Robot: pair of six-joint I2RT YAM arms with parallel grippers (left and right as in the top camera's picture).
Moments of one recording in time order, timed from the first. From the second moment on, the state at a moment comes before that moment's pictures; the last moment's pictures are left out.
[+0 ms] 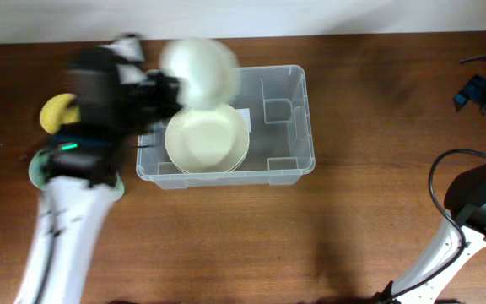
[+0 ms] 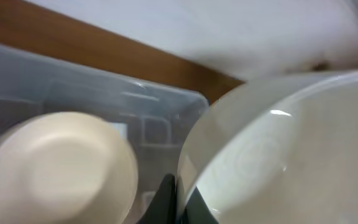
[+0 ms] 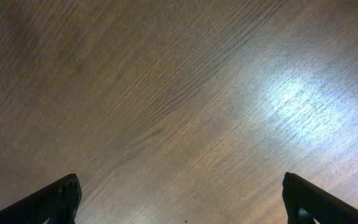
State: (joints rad) left arm -0.28 1.42 1.52 -0.68 0.23 -0.60; right arm -0.51 2.27 2.46 -1.67 0.09 0.32
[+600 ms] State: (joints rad) left arm -0.53 1.91 1.52 -0.45 -0.06 -0.60; right arm -0.51 2.27 2.46 -1.67 0.09 0.32
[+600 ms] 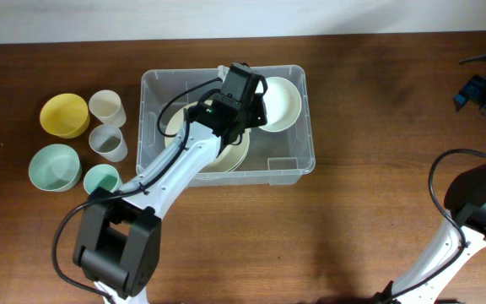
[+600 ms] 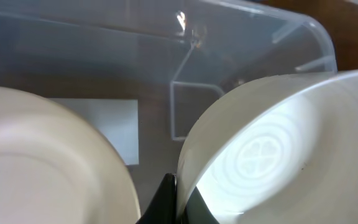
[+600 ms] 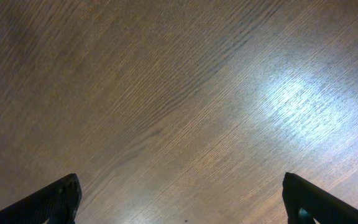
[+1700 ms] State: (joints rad) left arm -0.53 2.04 1.52 -0.44 -0.05 -0.58; right arm -0.51 2.27 2.46 -1.67 0.09 0.32
